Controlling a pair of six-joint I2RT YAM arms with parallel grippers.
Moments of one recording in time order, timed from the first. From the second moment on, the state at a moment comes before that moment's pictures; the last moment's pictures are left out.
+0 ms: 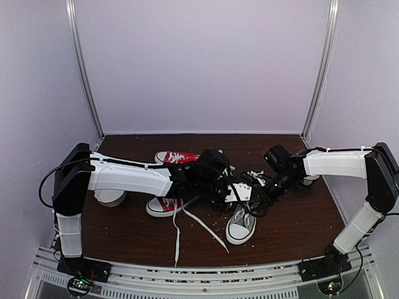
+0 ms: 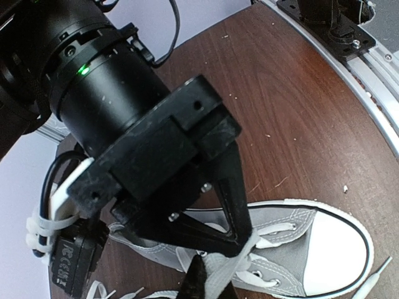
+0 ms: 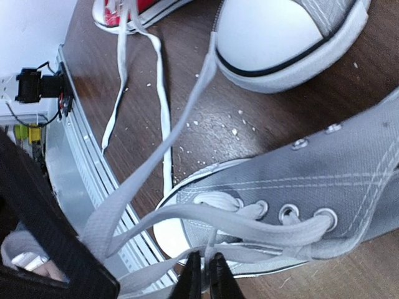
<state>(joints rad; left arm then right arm) -1.12 2.01 1.47 -0.07 0.26 0.79 0.53 1.59 0.96 -0.65 -0.72 0.08</state>
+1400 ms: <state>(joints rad) -1.10 2.01 1.45 -0.02 0.32 0.69 0.55 1.59 0.90 -0.51 -0.82 0.19</state>
